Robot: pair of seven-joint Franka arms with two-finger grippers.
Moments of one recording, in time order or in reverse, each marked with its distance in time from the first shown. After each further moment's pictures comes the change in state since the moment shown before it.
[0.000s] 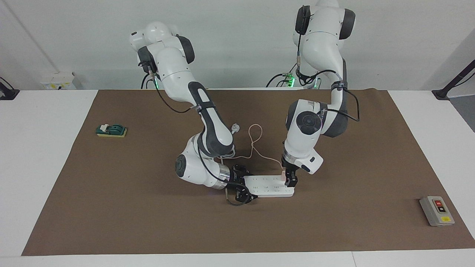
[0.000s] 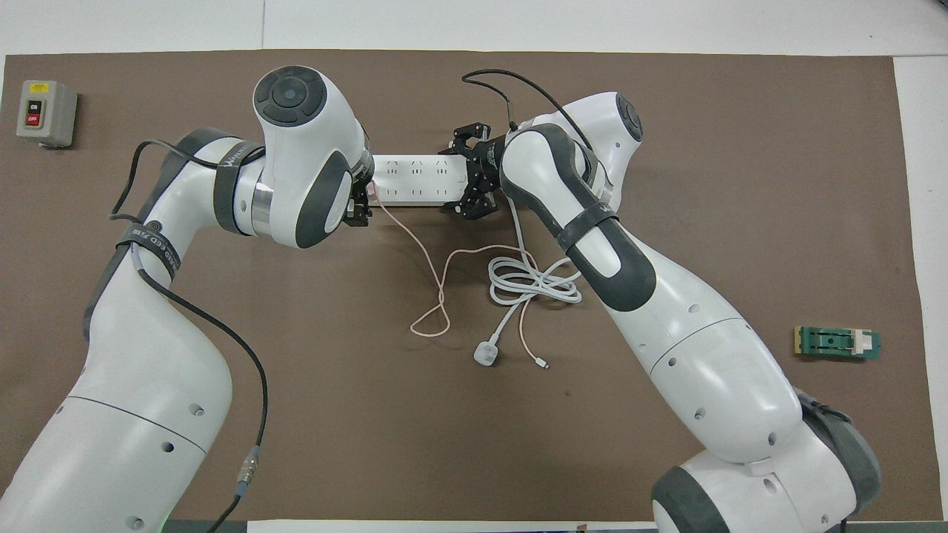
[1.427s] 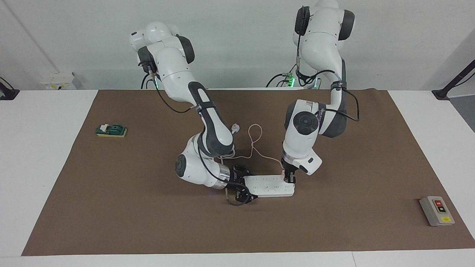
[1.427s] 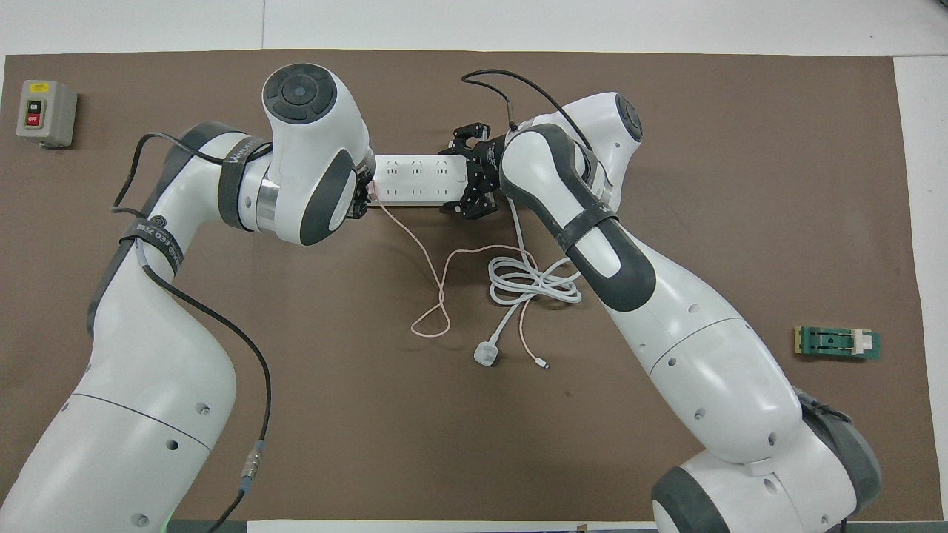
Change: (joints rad) left arm -0.002 0.019 -0.003 0.048 0.038 -0.049 0.053; right arm 0.001 -0.001 0.000 -0.001 0.000 0.002 0.000
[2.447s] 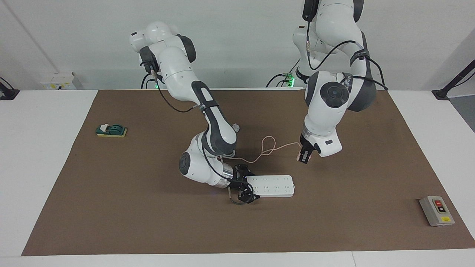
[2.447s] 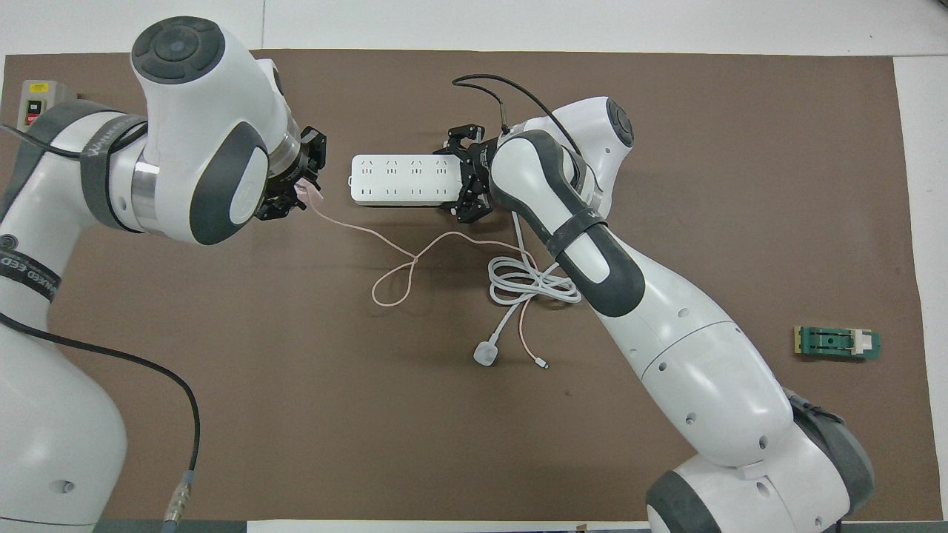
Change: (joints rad) left arm 0.067 -0.209 0.021 -0.058 0.002 -0.226 0.673; right arm 0.021 0.000 -0.003 -0.004 -0.002 0.036 -0.006
